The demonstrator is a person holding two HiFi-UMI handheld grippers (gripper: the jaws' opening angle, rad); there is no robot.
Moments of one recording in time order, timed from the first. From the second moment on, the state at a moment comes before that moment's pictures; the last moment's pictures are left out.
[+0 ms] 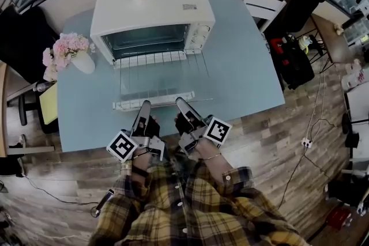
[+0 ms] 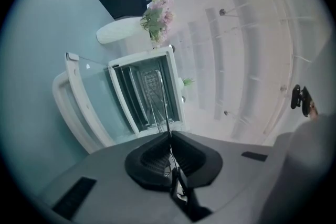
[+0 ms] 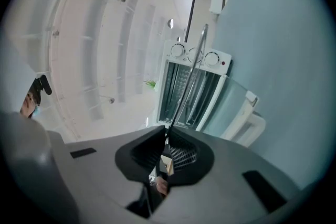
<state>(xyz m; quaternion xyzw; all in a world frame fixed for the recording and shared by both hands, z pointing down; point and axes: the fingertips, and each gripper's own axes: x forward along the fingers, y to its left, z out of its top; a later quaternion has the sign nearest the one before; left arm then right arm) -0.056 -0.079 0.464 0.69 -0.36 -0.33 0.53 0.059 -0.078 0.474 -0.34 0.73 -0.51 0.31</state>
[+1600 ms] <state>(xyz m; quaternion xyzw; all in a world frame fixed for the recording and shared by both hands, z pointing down) 0.213 -0.024 0.603 0.68 -0.25 -0.05 0.69 0.316 0.040 0.611 -0.57 0.49 -0.54 0.39</state>
